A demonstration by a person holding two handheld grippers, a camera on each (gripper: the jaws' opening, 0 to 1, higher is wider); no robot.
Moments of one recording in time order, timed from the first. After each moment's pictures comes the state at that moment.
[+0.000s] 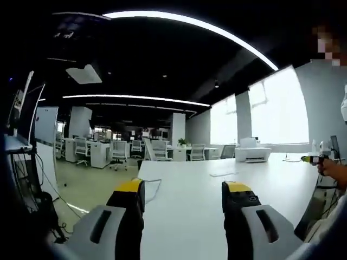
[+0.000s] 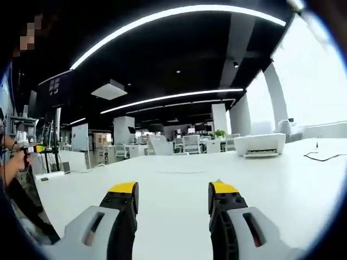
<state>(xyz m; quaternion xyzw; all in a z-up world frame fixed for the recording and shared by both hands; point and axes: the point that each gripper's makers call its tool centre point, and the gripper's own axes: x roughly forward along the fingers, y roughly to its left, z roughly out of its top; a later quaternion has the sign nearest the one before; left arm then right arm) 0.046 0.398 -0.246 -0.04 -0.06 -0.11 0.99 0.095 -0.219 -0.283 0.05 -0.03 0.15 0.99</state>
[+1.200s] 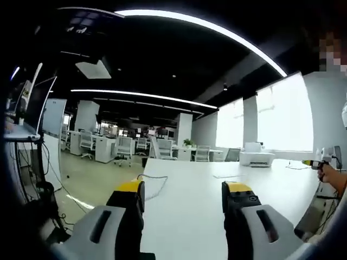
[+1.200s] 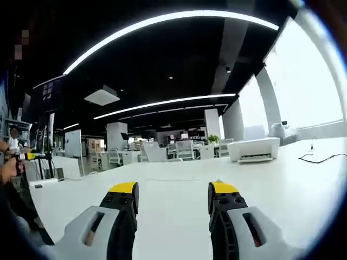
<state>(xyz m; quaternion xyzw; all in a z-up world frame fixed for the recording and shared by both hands) 0.027 0.420 -0.252 -0.06 -0.05 -0.08 0.99 0.104 -0.222 -0.269 0.05 -0.04 0.12 0.99</state>
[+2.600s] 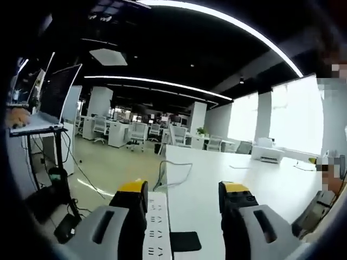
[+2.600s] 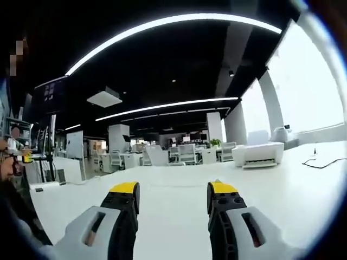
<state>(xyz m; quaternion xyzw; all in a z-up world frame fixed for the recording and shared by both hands) 0.000 0.506 -0.270 -0.09 0.02 -0.04 0.99 0.110 -0.201 -0.250 0.05 -0.05 0.14 0.99</state>
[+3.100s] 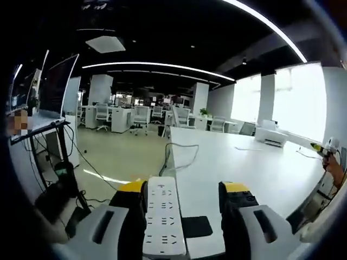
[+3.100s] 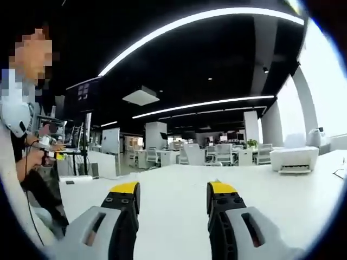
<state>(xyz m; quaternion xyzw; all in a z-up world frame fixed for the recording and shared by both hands) -0.003 0.518 -0.288 -0.07 0.09 -0.03 0.99 0.086 -0.130 -0.239 0.01 -0.05 0.32 0.95</state>
